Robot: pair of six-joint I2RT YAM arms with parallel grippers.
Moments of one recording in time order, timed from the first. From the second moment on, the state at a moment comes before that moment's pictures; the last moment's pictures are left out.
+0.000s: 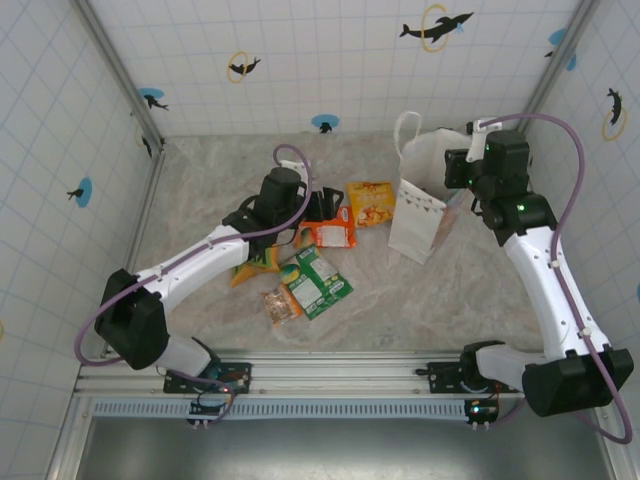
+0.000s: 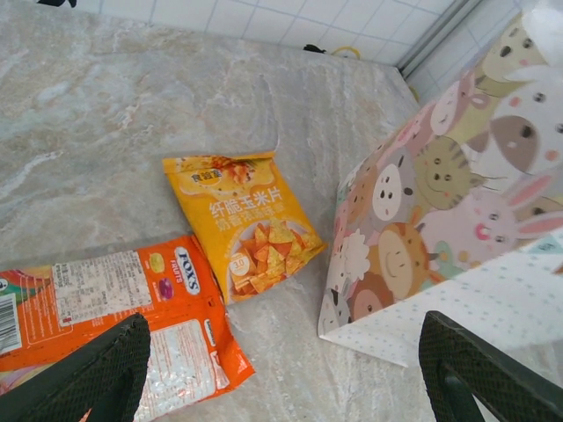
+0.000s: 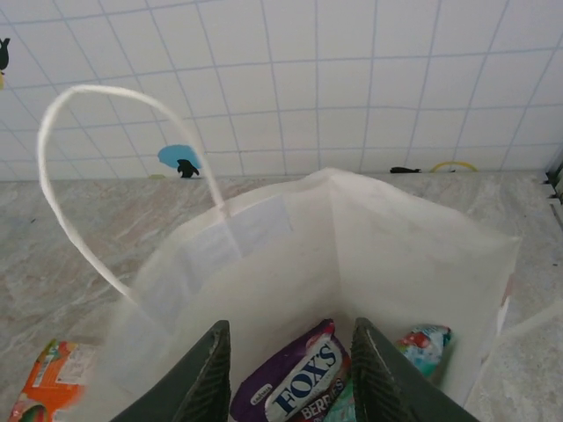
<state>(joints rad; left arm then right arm) -0.69 1.47 1.10 -0.14 0.08 -0.52 0.20 1.18 1.26 -0.51 0.01 0.12</state>
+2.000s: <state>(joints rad) -0.29 1.15 0.73 -0.50 0.31 -0.65 1.06 1.18 0.95 -0.47 0.11 0.59</state>
